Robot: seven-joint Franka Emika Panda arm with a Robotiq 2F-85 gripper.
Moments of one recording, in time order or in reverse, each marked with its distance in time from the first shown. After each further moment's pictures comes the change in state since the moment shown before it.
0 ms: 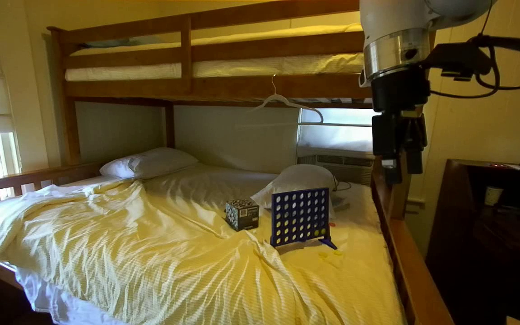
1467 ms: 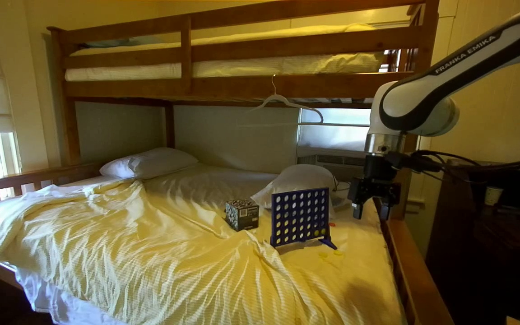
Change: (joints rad) arm -0.202 0.214 -0.314 -0.292 -0.017 0.648 -0.195
